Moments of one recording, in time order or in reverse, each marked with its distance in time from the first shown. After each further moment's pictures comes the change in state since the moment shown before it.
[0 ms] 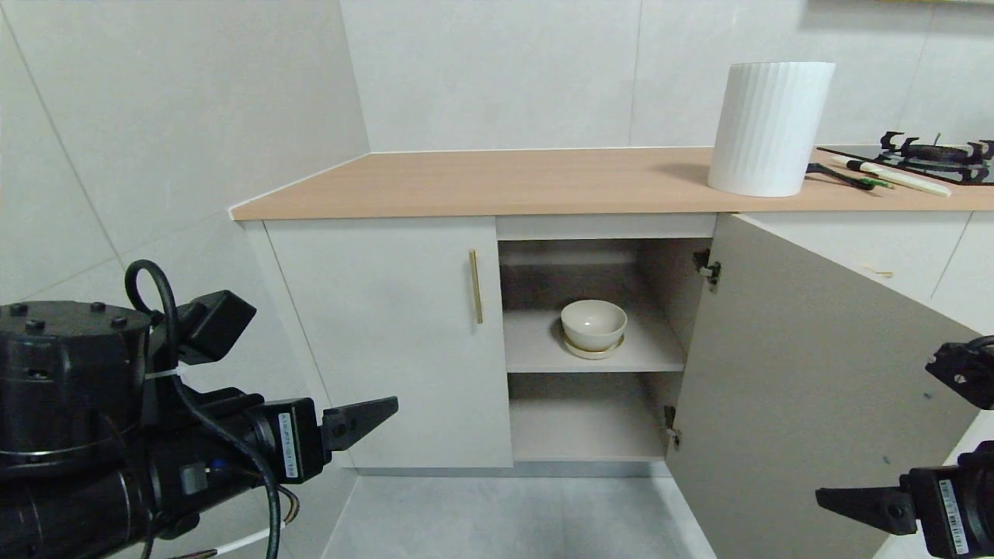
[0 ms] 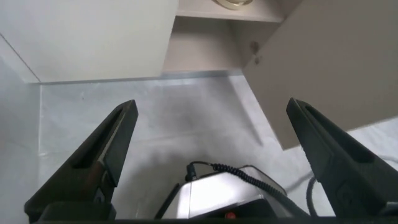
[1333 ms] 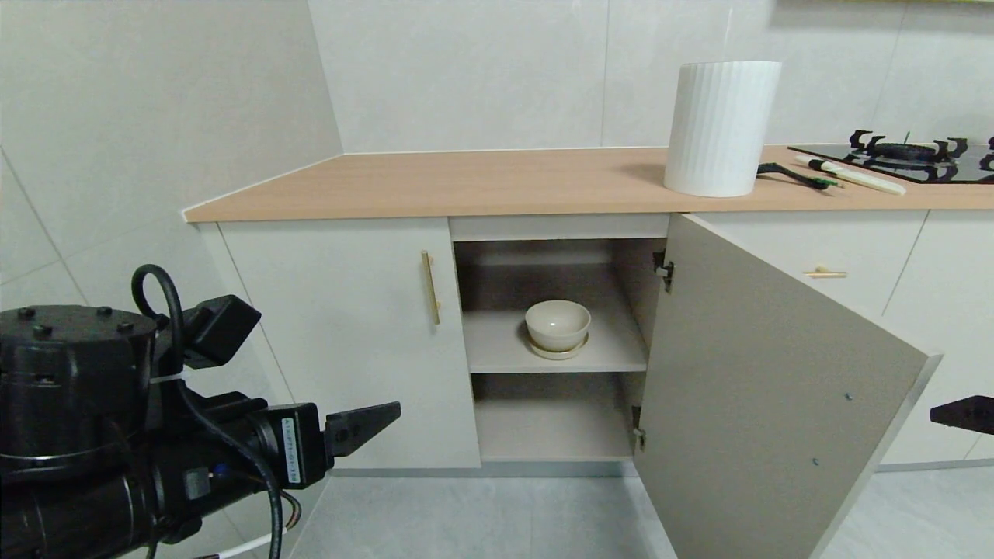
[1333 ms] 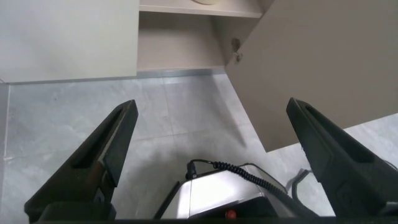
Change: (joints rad) left arm 0.000 0.003 0.006 -0.001 -0.003 0.000; right arm -0.496 0.043 -0.101 -0.006 -0.073 -0.170
